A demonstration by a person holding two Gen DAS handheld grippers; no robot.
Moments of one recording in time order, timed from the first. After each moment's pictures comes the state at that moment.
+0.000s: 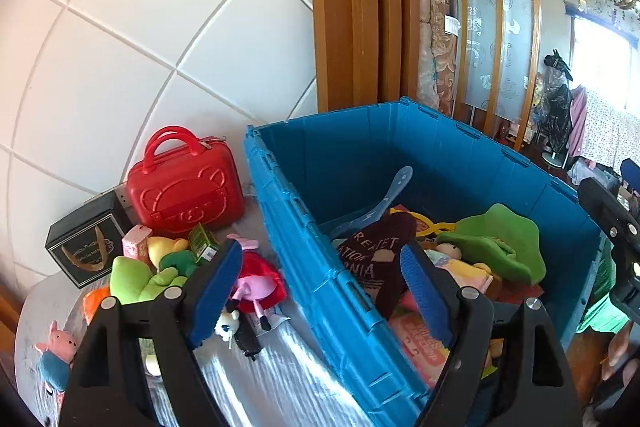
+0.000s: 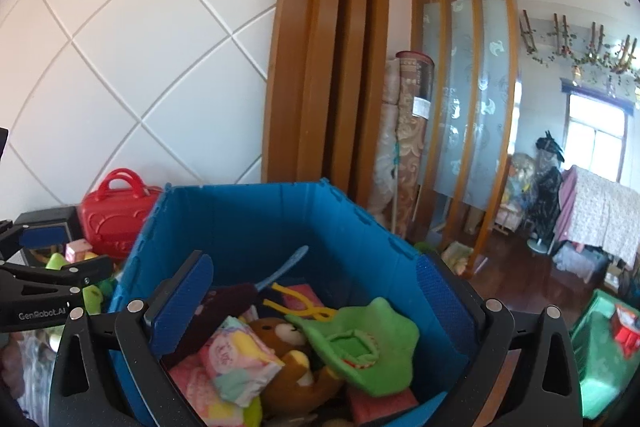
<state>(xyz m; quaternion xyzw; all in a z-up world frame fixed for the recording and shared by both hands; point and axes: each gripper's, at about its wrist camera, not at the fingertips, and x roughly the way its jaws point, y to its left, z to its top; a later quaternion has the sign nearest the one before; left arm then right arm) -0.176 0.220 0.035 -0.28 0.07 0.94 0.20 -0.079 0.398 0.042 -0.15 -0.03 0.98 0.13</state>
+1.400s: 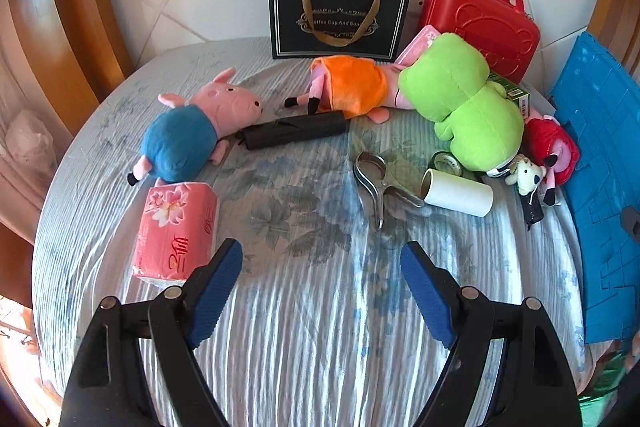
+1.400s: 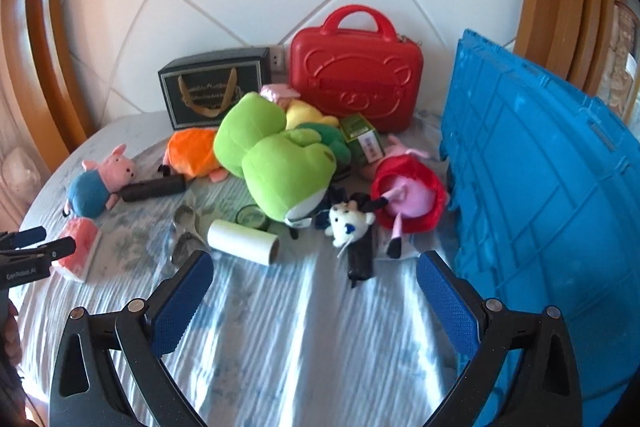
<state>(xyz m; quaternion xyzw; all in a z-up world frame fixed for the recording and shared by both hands) -0.174 -0.176 -0.175 -0.48 -0.08 0.87 -0.09 -0.177 0.097 -0.136 -0.38 -0.08 0.91 -0.15</state>
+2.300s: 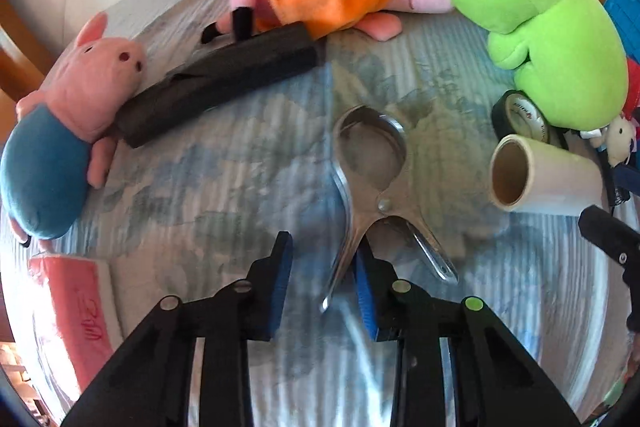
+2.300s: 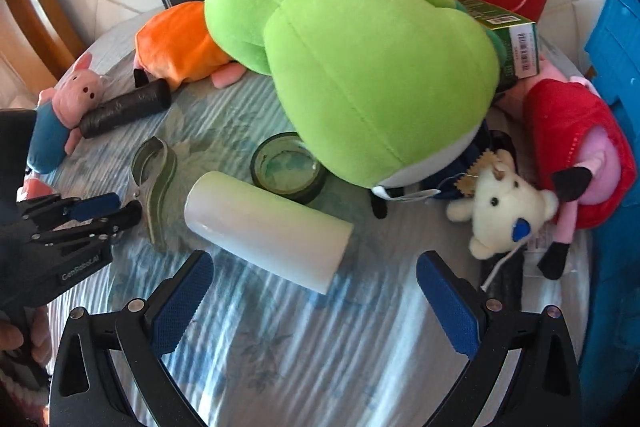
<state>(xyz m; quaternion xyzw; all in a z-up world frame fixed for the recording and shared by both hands) -0.297 -0.172 -0.310 -0.58 -0.02 0.81 -0.05 -0.300 -0.001 -0.289 -0.53 -0.11 0.81 -0.21</state>
